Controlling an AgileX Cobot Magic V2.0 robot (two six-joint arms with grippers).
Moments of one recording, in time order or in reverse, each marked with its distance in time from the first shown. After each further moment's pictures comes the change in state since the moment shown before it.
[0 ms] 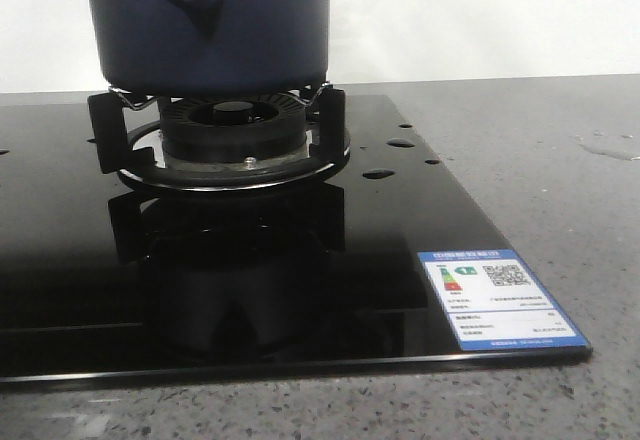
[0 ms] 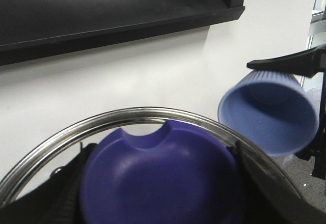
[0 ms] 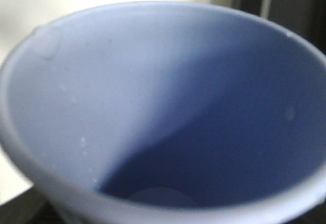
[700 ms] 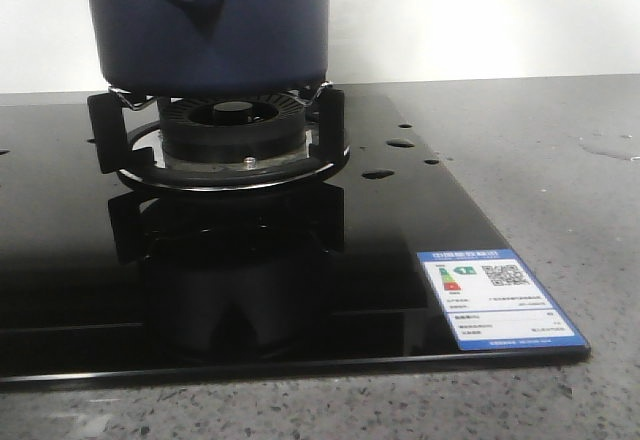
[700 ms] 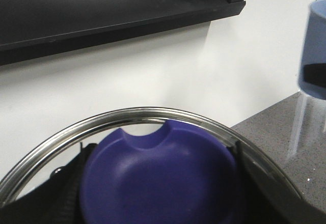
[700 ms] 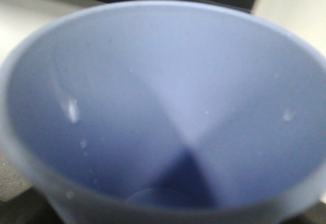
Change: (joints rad) left arm 0.000 0.000 0.000 0.022 0.000 0.000; right arm -0.333 -0.243 0.226 0.166 -0.320 1.175
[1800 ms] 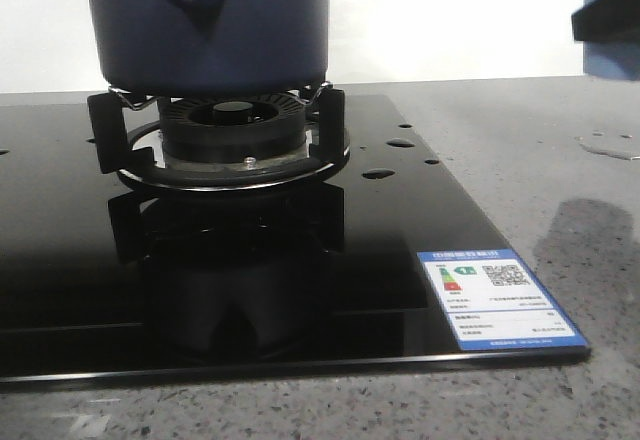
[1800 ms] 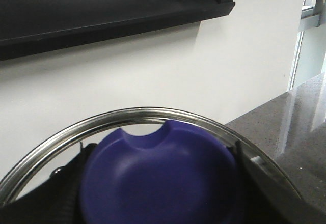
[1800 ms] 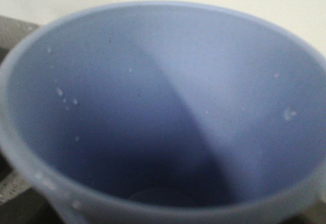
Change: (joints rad) left arm 0.000 0.000 0.000 -0.022 0.030 0.000; right arm -0.503 0.032 0.552 0.353 -0.699 -0.535
